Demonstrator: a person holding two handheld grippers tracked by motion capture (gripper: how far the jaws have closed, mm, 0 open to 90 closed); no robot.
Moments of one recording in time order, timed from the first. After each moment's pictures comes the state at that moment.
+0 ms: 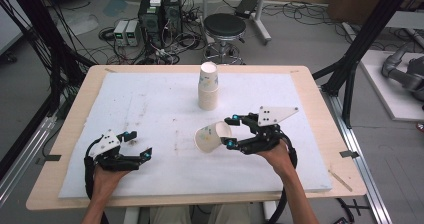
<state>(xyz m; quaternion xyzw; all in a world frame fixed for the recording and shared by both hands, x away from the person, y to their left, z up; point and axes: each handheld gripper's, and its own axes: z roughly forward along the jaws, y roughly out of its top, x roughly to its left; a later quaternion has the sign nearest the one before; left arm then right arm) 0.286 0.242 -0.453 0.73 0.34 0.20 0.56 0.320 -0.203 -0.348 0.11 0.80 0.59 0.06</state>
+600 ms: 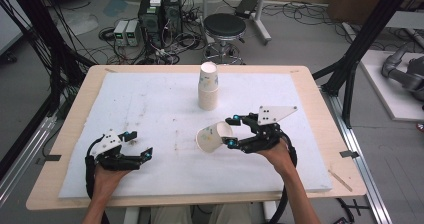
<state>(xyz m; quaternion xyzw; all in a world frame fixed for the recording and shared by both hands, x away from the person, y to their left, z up) 0.287 0.240 -0.453 0.74 0.34 0.20 0.55 0.327 -0.205 -0.353 0.11 0.81 0.58 0.05</state>
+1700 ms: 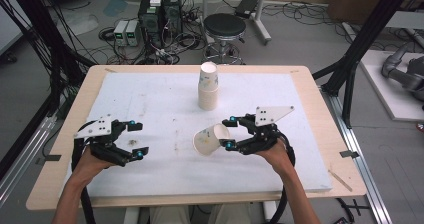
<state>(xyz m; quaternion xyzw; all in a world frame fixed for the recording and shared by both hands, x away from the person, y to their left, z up) 0.303 0.242 -0.389 0.78 0.17 0.09 0.60 0.325 -0.198 -0.352 0.09 0.81 0.59 0.04</state>
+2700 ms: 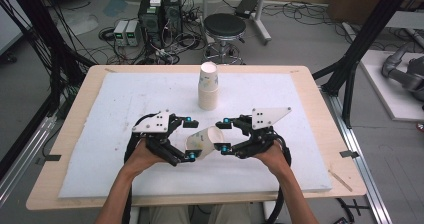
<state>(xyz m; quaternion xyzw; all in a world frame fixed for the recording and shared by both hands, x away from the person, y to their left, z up) 0.315 0.108 -0.369 0.76 0.06 0.03 0.64 0.316 -0.185 -0.344 0.05 0.80 0.60 0.03</state>
